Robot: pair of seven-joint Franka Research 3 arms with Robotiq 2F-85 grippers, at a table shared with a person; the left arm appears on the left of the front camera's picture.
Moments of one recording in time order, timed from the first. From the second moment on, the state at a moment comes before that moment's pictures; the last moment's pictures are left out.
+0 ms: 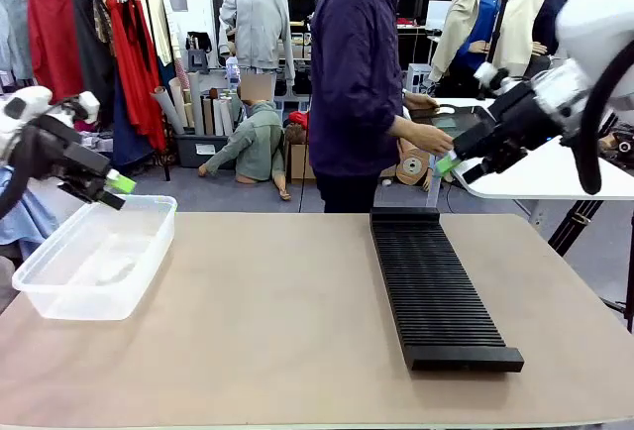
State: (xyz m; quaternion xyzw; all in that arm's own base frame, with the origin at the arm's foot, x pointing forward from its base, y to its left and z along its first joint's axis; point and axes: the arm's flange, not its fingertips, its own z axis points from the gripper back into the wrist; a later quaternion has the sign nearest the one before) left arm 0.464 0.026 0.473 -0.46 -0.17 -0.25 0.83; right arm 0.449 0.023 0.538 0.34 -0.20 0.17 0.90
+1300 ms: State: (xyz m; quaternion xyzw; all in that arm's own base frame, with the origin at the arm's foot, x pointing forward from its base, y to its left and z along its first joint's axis) left arm 0.483 0.127 0.487 -0.60 -0.25 -0.15 0.74; right arm 0.408 -0.137 0.492 0.55 -0.26 0.03 0.79
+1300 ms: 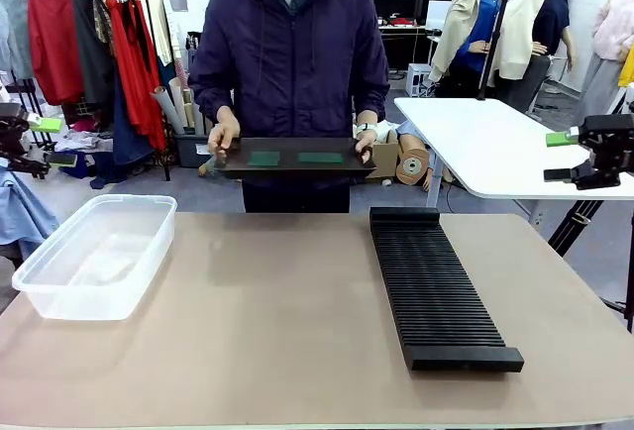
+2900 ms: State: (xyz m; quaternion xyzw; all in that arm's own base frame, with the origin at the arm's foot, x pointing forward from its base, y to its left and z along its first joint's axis) left arm 0.485 0.128 0.487 -0.60 -0.25 -0.14 0.75; right arm 0.404 -0.143 0.483 0.55 -0.27 0.03 0.79
